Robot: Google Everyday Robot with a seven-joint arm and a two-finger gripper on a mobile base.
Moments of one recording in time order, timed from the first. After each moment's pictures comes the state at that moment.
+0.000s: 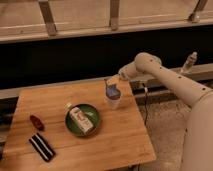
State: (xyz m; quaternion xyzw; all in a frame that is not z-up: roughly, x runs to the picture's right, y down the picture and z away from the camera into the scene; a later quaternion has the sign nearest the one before) arm 0.058 -0.056 0.855 -0.25 -0.19 0.48 0.81
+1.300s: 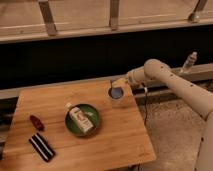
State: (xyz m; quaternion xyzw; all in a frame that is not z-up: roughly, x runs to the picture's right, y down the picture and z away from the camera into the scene) arm 0.087 -0.040 0.844 -0.24 -0.22 0.51 0.79
